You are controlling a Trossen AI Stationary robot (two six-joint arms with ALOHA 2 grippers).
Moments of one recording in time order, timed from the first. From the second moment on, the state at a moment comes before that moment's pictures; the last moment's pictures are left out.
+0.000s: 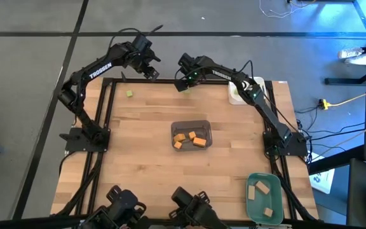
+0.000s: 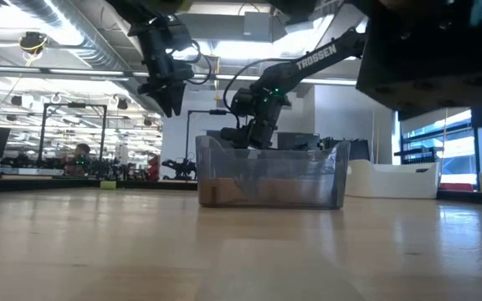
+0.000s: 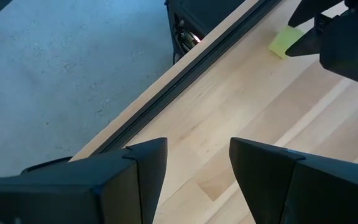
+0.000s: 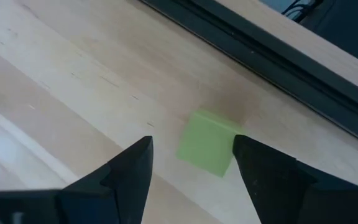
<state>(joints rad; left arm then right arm) 0.88 1.65 1.54 -0.90 -0.01 0.04 -0.63 2.51 2.27 -1.01 -0.15 0.41</state>
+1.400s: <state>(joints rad) 0.88 1.65 1.54 -0.90 0.02 0.09 -0.64 2.56 2.33 -1.04 -0.18 0.44</state>
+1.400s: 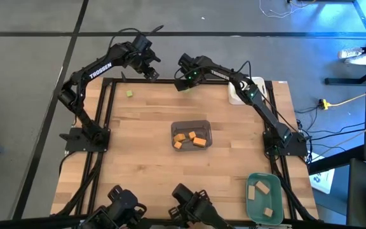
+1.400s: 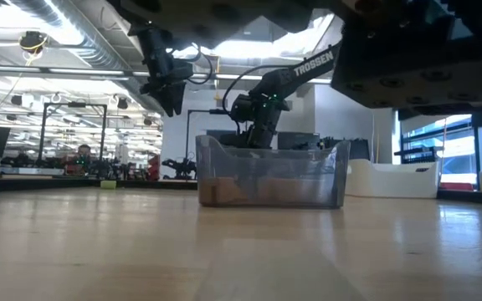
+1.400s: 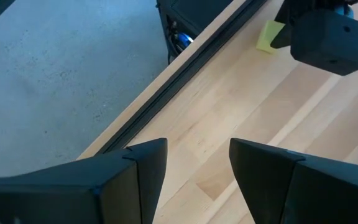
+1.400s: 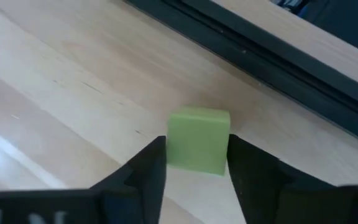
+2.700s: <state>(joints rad) 0.88 1.65 1.54 -0.89 0.02 0.14 -0.60 2.43 2.35 -1.57 0.27 0.15</state>
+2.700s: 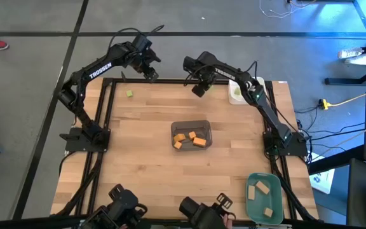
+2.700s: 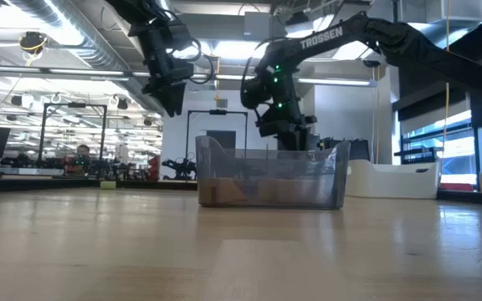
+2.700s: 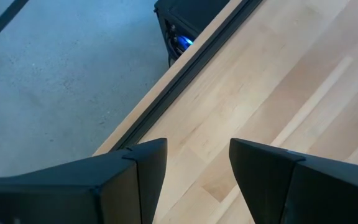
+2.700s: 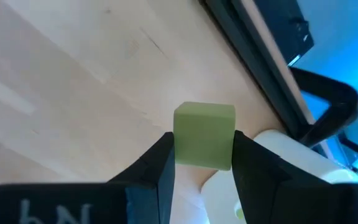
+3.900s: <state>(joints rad) 0.88 1.65 1.54 -0.86 0.10 0.14 -0.92 1.70 1.24 -1.21 0.31 0.28</state>
